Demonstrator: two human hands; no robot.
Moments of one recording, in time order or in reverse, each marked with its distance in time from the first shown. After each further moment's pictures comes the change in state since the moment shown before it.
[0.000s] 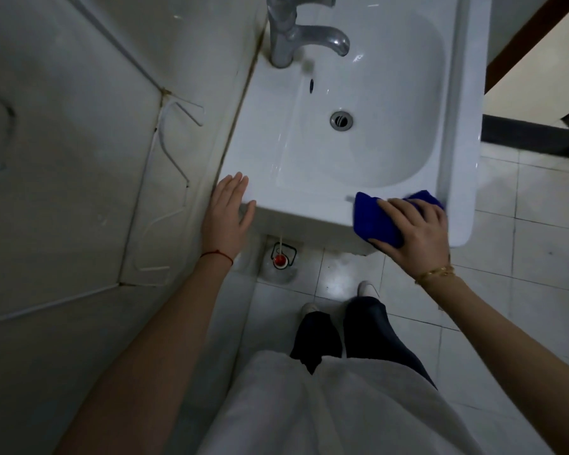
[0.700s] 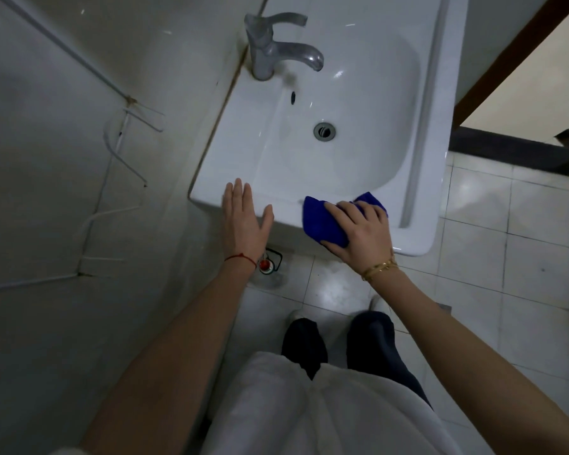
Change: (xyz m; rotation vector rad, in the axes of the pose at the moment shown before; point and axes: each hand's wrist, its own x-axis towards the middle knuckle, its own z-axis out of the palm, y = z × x) left_hand -0.005 0.089 0.045 0.087 -0.018 -0.270; right_hand 0.019 -0.012 0.002 0.087 -0.058 -0.098
